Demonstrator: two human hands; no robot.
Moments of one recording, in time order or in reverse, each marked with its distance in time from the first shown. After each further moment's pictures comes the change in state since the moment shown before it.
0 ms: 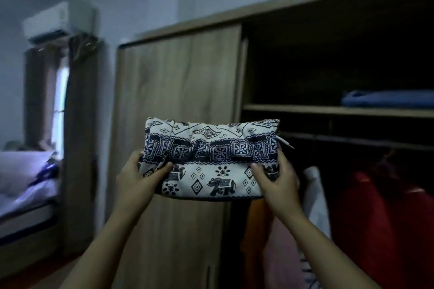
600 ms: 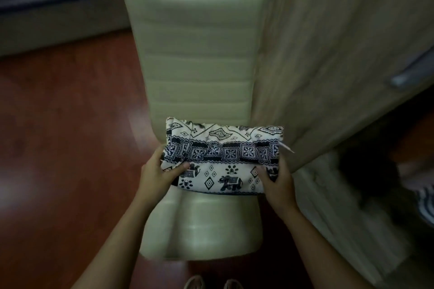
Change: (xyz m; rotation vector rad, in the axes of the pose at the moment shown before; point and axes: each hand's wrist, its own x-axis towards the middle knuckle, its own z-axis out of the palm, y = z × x) left_hand -0.420 -0.323 -0.234 0.495 0.068 -0.912; right_hand -0.510 0.251 0.190 0.089 -0.758 0.910
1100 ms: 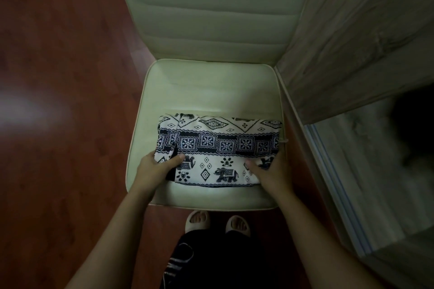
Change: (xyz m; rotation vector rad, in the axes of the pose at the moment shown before) left_hand -0.041 -0.234 0.053 -0.086 0.036 -0.683; right_hand -0.018 0.206 0.069 -0.407 -0.201 0.405
